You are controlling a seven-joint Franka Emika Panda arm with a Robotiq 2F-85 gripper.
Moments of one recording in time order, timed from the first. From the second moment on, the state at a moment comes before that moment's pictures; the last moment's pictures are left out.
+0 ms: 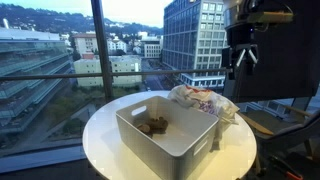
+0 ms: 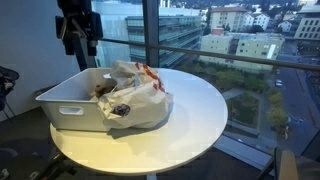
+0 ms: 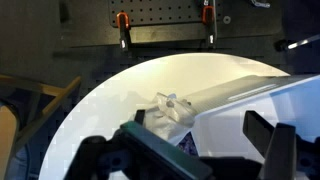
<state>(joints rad) 0.03 -0.48 0.14 -2.38 0.01 1.68 0.16</state>
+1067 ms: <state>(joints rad) 0.08 -0.40 0.17 -2.45 0.10 1.80 0.22</state>
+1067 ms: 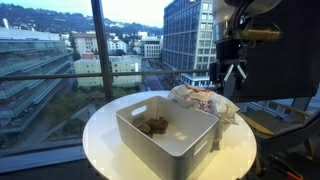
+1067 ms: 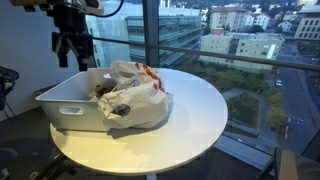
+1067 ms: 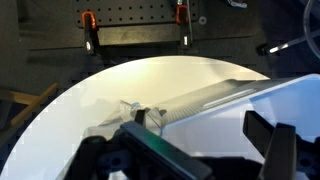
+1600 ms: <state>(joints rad) 0.10 -0.30 0.25 -2.54 0.05 2.03 0.40</state>
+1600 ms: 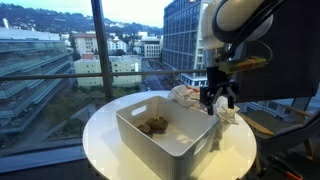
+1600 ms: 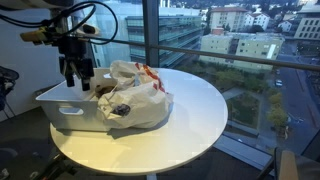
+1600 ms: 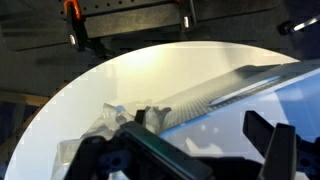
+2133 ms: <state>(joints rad) 0.10 -0.21 0.25 -2.54 -0.04 2.26 0.50</state>
